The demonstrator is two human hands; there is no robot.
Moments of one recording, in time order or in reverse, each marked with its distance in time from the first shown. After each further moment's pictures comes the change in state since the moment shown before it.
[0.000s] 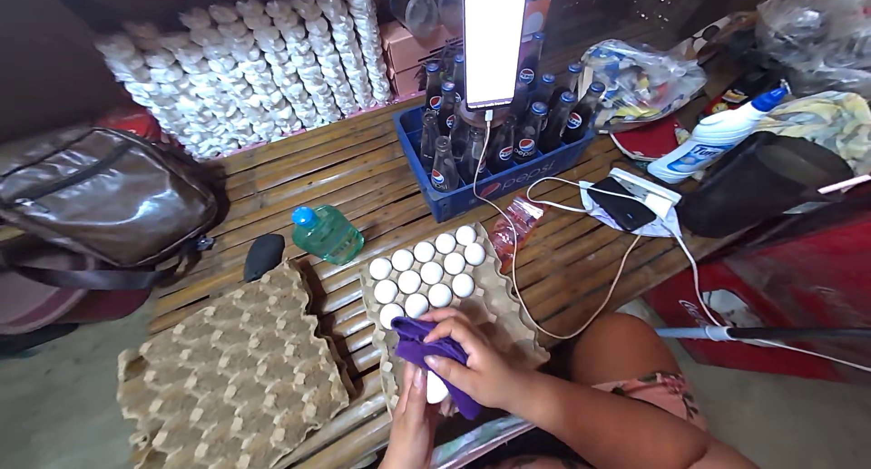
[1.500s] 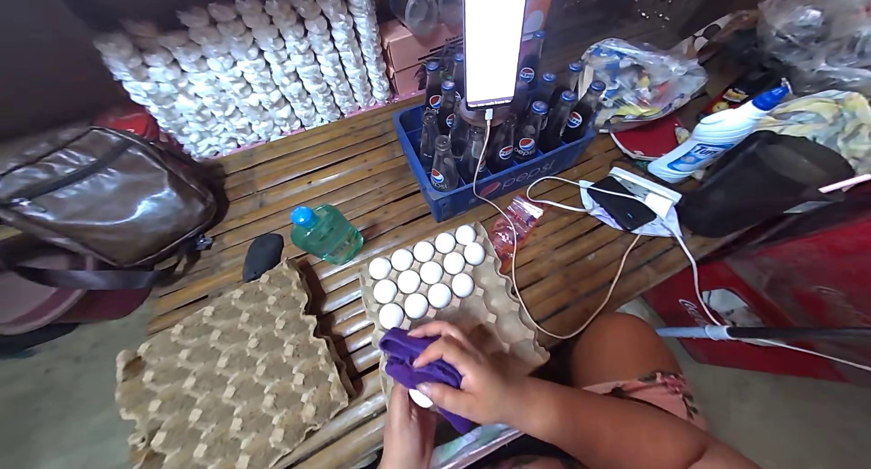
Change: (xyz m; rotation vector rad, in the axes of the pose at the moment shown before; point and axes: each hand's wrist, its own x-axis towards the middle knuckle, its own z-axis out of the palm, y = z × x) left_hand -0.003 0.004 0.007 -0.092 0.157 0.012; right_hand -0.006 -0.003 0.006 -0.077 -0.094 -0.077
